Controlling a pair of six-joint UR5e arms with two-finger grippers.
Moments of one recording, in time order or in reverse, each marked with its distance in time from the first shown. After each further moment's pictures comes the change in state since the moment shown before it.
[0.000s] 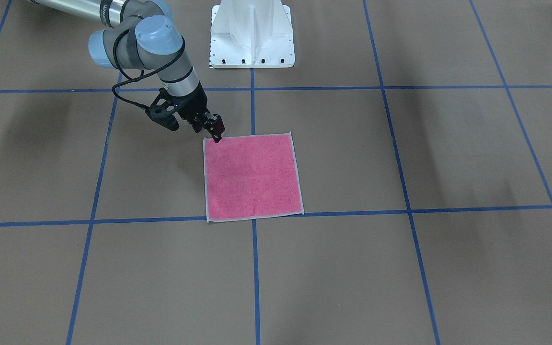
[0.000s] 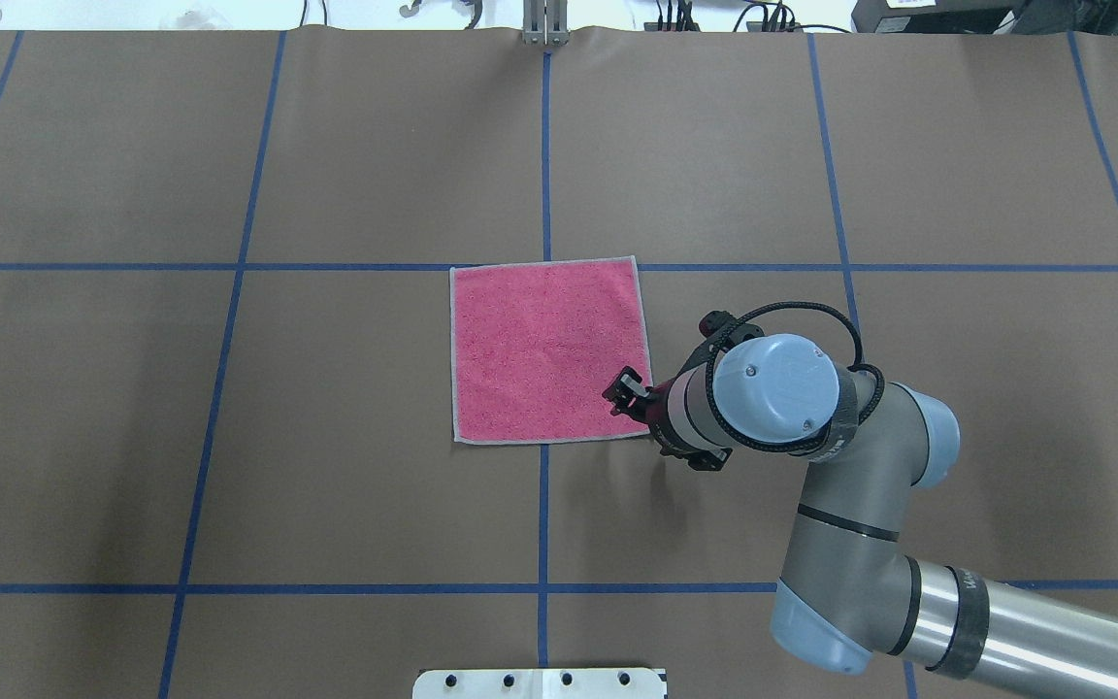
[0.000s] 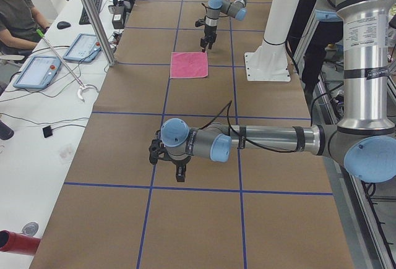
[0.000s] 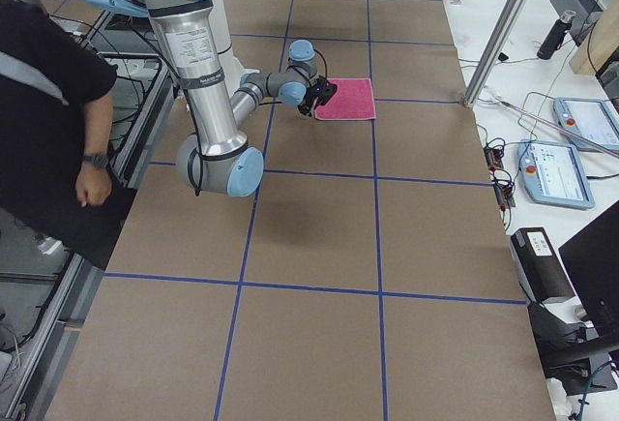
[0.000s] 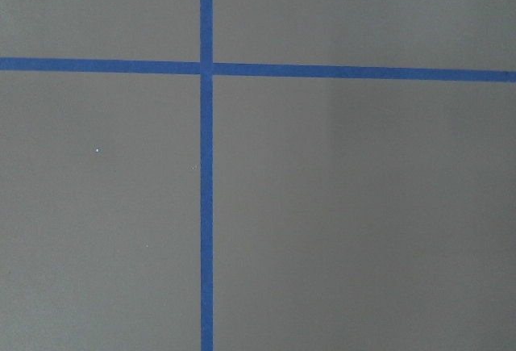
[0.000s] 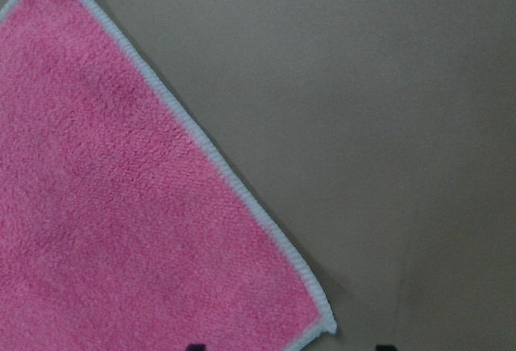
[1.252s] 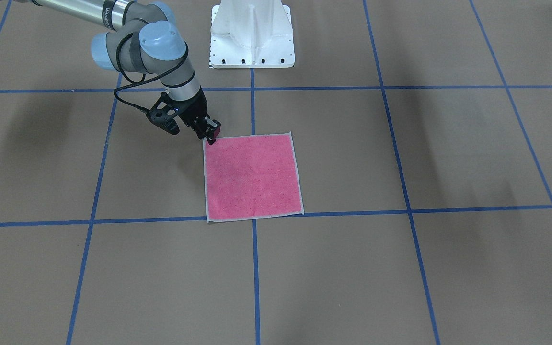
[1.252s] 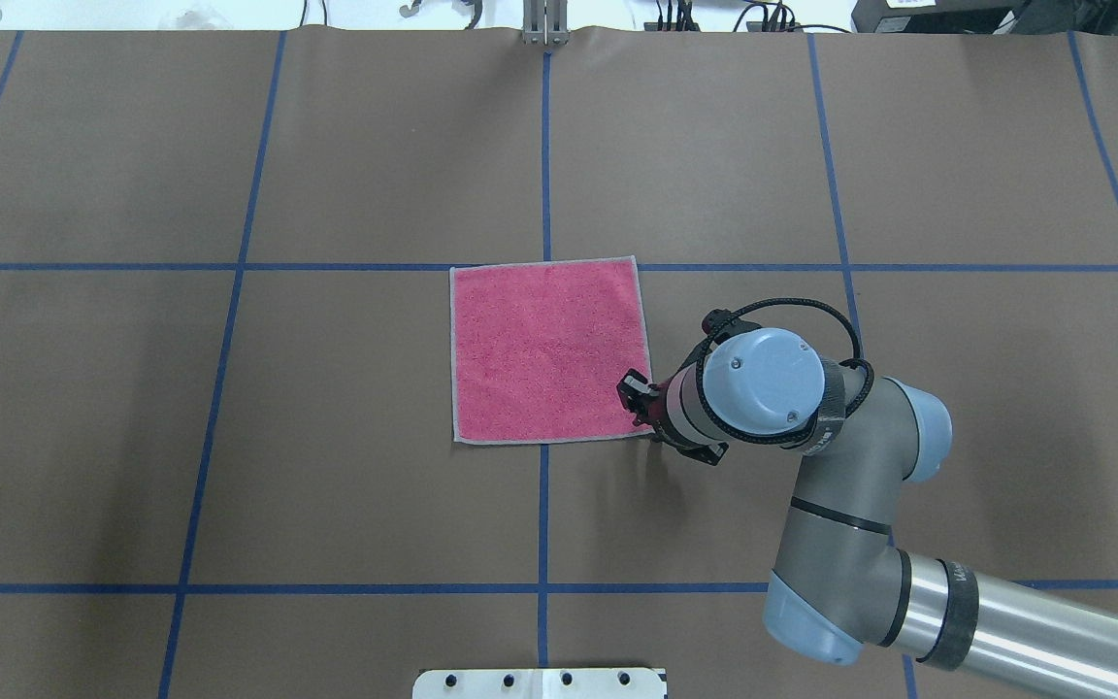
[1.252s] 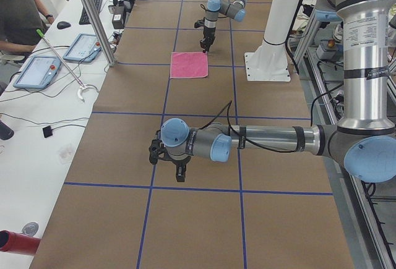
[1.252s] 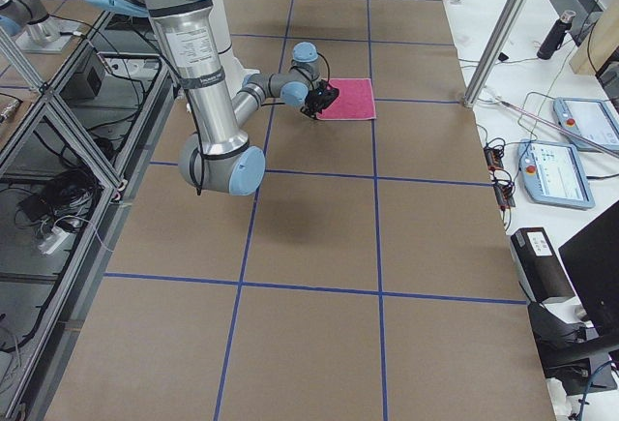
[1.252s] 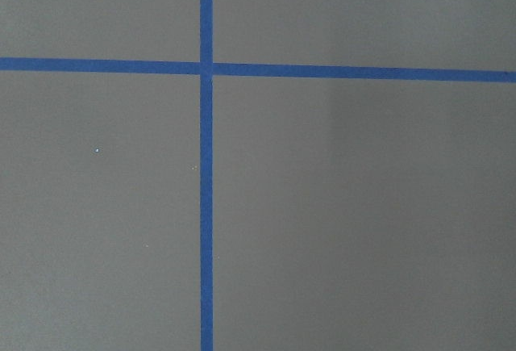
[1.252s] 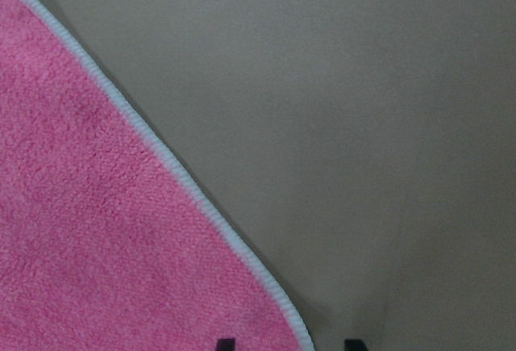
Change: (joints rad) left arm 0.000 0.000 0.000 0.001 0.000 -0.001; right arm 0.001 0.014 -0.021 -0.019 0.002 0.001
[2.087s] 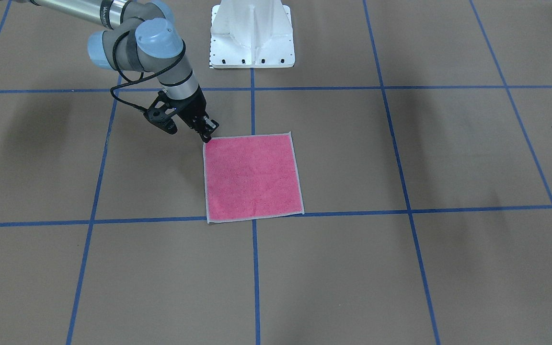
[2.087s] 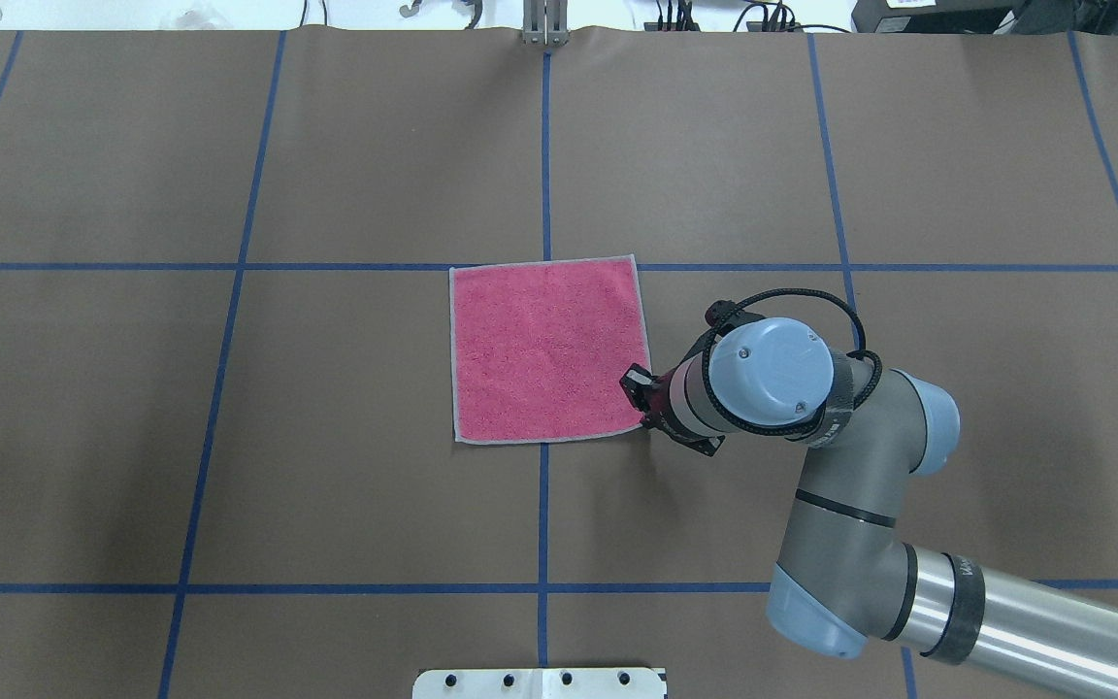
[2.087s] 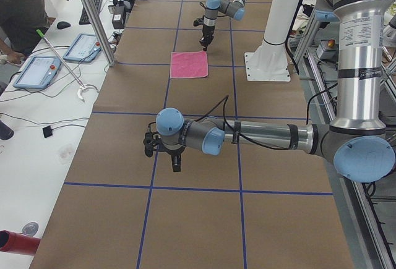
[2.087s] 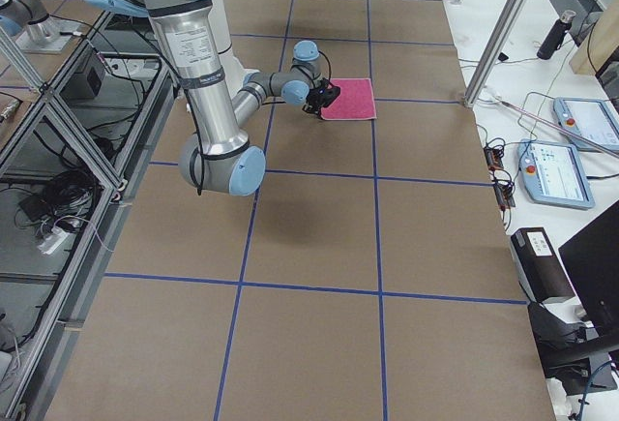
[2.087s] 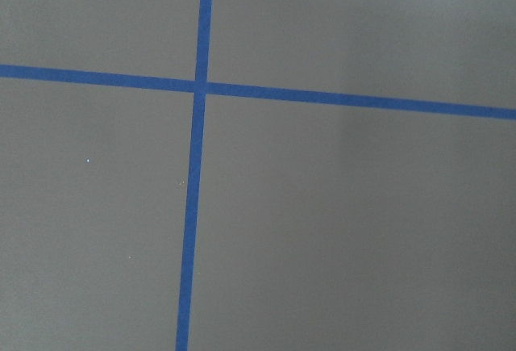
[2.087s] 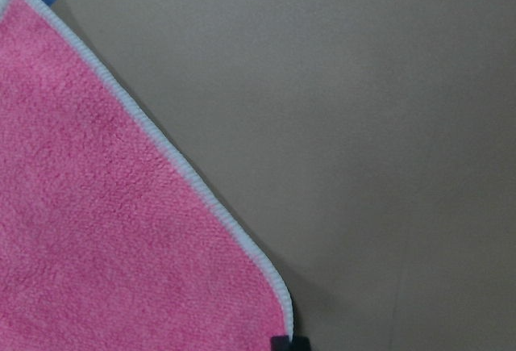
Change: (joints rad) left arm 0.070 -0.065 -0.009 -0.089 -0.002 -0.355; right arm 0.016 -0.004 0.026 -0.008 0.010 0.002
